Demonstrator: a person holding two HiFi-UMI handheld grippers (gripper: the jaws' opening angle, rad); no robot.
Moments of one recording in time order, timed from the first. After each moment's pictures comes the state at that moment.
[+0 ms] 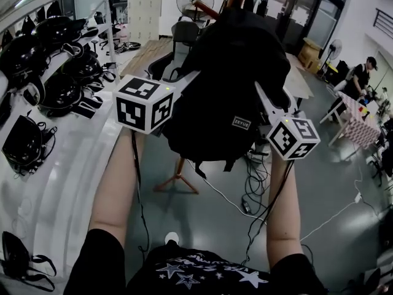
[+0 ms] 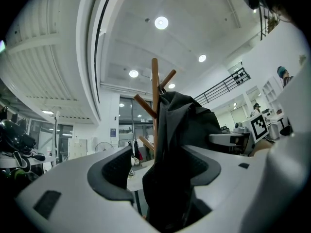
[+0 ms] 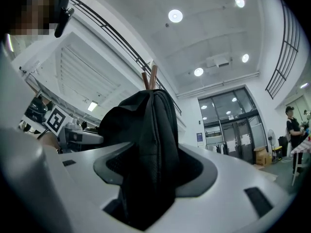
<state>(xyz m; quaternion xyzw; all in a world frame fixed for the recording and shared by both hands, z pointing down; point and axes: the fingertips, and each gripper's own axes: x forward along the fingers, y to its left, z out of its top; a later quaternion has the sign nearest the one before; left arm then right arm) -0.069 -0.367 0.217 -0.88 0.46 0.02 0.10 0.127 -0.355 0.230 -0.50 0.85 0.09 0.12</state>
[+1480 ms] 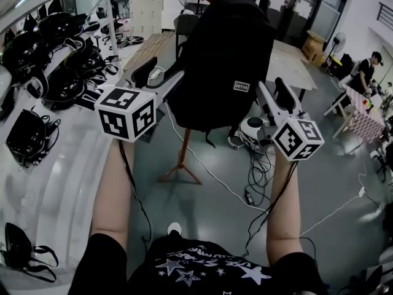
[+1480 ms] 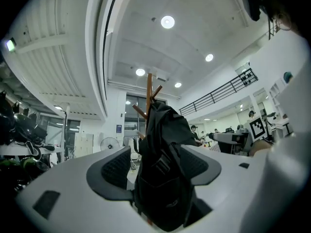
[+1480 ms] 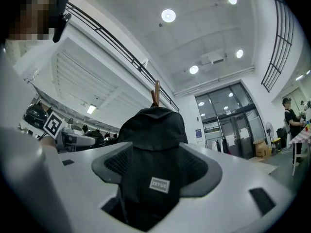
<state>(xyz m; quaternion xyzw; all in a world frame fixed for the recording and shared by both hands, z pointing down) -0.094 -0.327 0.246 -0.87 0.49 0.03 0.07 0.155 -0.325 0.256 -0.50 0.85 0.06 0.13</state>
